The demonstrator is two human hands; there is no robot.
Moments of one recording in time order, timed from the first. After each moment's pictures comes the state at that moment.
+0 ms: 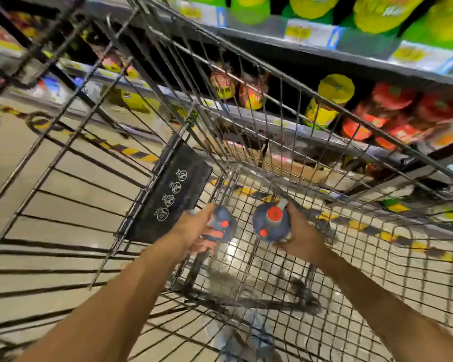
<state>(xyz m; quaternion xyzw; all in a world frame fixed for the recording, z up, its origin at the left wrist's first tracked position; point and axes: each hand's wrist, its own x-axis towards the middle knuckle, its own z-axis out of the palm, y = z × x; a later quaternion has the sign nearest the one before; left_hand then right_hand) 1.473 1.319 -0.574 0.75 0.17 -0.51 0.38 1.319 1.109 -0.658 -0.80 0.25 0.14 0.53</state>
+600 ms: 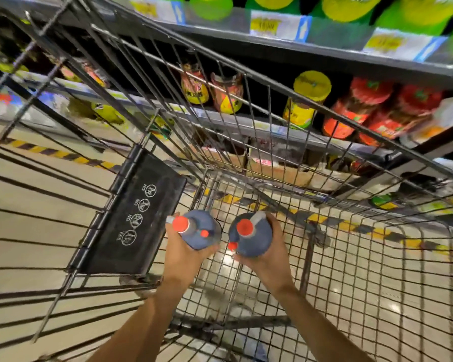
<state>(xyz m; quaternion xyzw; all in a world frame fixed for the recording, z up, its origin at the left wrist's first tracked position) 1.441 1.323 -0.675 0.86 -0.07 -0.27 0.43 1.312 1.161 -0.693 -0.67 0.36 -0.08 0.64</state>
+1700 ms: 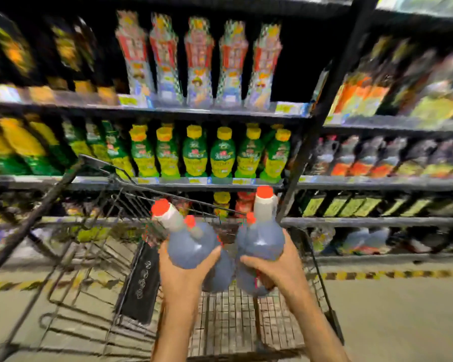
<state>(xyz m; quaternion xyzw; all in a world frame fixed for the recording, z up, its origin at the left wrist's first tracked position) 1.331 1.332 -0.292 0.69 -0.17 -0.10 0.70 1.192 1.203 -0.295 -0.67 0.37 -0.31 0.56</state>
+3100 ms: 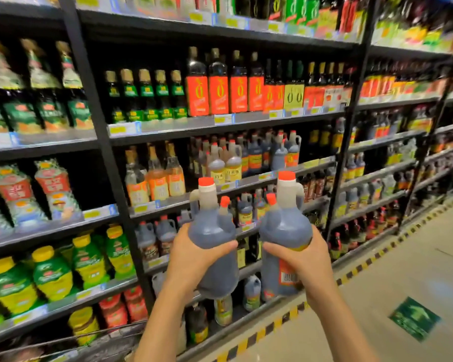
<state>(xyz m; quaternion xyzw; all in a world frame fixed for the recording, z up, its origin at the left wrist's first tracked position) 0.996 1.044 -0.098 0.58 -0.51 -0.25 0.59 0.775 1.013 -0.104 -0.56 0.43 -0.58 0.41</state>
